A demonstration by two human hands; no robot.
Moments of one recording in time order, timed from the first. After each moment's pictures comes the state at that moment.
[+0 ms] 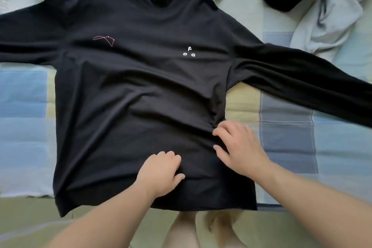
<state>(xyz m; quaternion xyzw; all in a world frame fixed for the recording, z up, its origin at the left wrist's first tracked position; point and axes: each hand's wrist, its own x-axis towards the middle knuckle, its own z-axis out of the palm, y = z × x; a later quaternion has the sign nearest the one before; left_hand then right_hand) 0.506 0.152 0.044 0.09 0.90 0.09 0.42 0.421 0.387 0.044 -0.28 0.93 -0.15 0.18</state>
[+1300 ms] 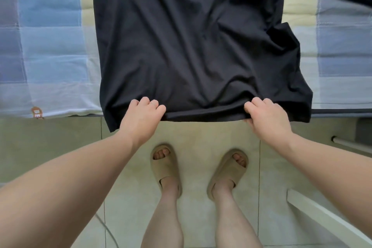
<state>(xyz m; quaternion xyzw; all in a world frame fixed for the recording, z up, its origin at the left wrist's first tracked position) 0.681 -0.023 0.000 0.17 0.96 -0.04 0.24 0.639 0.329 -0.003 -0.22 0.95 0.06 0.21</state>
